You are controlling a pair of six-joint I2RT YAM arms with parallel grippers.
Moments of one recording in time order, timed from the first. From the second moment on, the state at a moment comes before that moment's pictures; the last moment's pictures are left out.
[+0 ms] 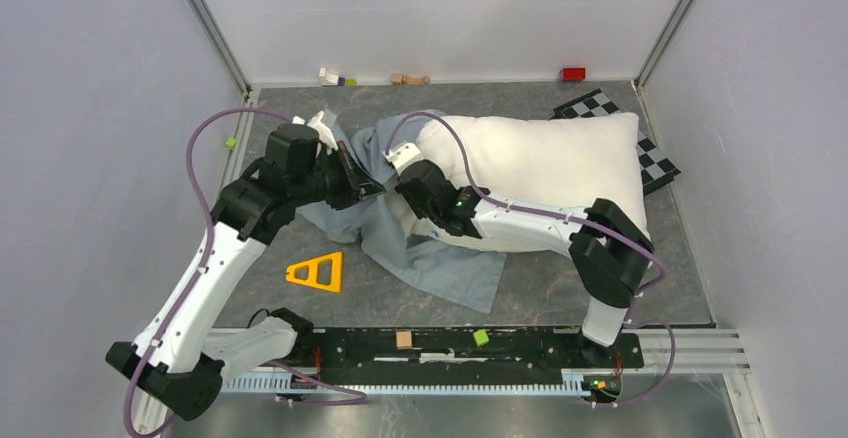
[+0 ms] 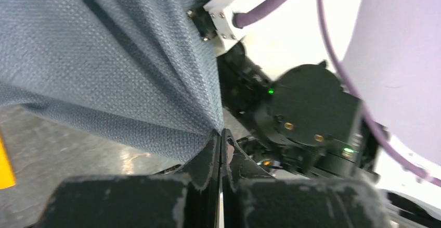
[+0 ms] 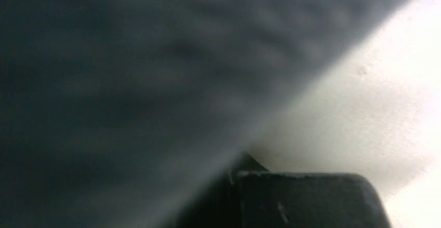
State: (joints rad) left arm -0.48 1.05 1.28 -0.87 0.22 -0.77; right arm 0.97 1.79 1.28 -0.17 0.41 0.06
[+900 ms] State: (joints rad) left arm -0.50 1.34 1.11 -0.45 0.25 -0.99; right arm 0.78 1.45 1.29 -0.21 0.43 -0.01
